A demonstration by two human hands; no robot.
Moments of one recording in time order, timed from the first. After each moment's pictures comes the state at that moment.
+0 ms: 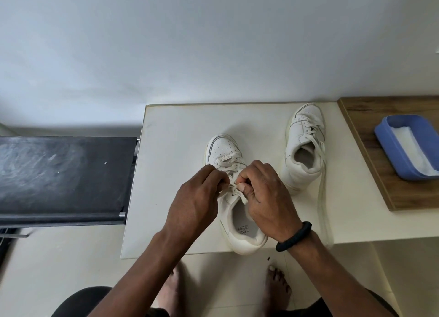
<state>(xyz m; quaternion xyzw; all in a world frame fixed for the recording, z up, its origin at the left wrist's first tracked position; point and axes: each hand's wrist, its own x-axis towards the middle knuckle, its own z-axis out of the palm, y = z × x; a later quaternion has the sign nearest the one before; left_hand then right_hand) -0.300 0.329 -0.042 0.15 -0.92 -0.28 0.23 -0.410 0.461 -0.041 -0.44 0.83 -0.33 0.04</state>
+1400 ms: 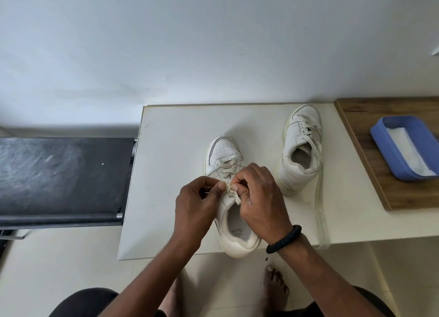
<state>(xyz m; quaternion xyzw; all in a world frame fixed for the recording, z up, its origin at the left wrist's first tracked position) -0.301 0.349 -0.040 0.41 -0.65 -0.62 0.14 -0.403 0.456 -0.050 -0.41 0.84 -0.36 0.03</state>
